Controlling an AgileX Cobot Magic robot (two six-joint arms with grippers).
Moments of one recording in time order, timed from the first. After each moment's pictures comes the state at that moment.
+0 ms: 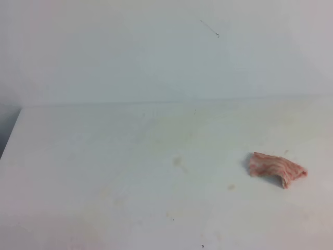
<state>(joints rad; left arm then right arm) -0.05 0.00 0.00 -0.05 0.33 -0.39 -0.05 -0.01 0.00 0.15 0.27 -0.27</state>
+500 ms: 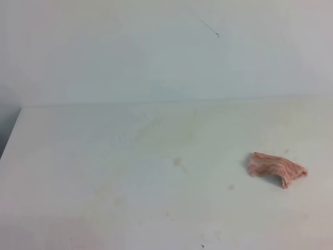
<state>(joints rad) -0.05 0.00 0.00 -0.05 0.33 -0.39 -0.09 -0.01 0.00 0.14 0.33 -0.18</state>
